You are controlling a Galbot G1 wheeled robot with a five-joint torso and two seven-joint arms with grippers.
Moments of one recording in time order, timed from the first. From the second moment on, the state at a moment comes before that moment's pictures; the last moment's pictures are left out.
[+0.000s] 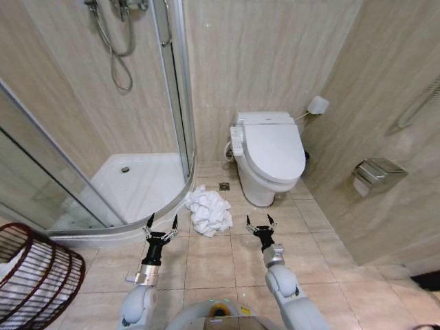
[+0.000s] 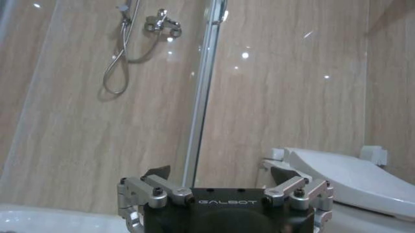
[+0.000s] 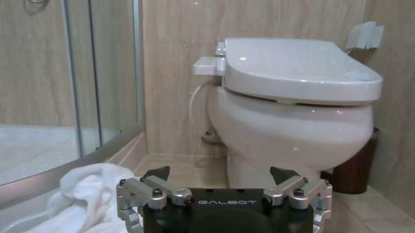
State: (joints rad) left arm 1.53 -1.54 -0.64 -1.79 -0.32 -0.51 0.36; right arm -1.39 1.36 0.37 1.72 0.12 0.13 0.17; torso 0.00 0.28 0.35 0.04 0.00
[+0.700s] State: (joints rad) left arm 1.53 -1.53 -0.65 -1.77 -0.33 -0.51 0.37; right arm -1.39 1.38 0.36 1.72 0.10 0.12 0.18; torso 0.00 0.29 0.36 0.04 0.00
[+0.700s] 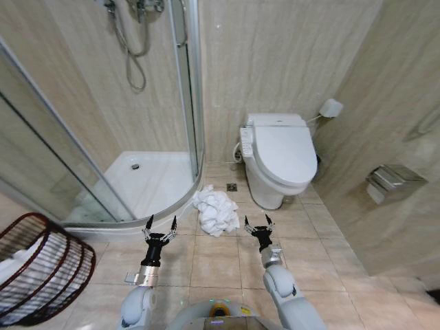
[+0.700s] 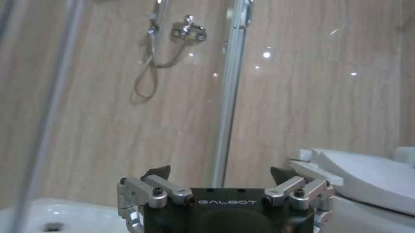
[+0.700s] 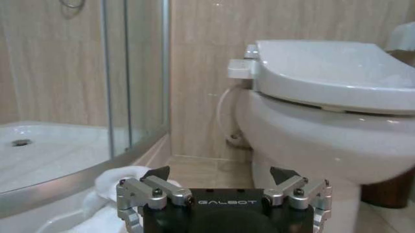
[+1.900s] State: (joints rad) left arm 1.54 -1.55 -0.65 -1.77 -0.31 -0.54 0.36; right arm -1.41 1.37 0.36 1.73 0.10 0.10 0.20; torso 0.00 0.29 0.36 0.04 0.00
